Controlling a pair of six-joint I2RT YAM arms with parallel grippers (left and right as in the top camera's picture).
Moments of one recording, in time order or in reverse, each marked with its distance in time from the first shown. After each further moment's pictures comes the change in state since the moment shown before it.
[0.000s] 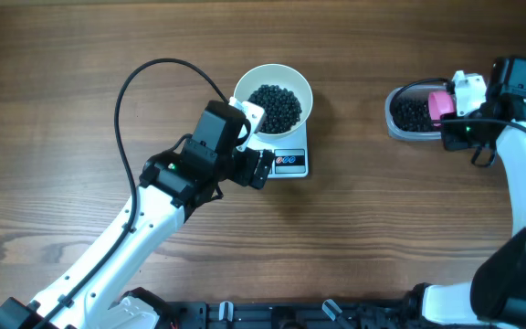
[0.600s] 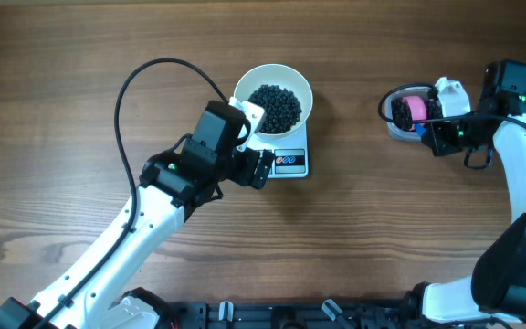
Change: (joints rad) left arm 0.000 0.000 0.000 0.000 0.000 0.000; right arm 0.000 0.039 0.000 -0.077 -0.236 -0.119
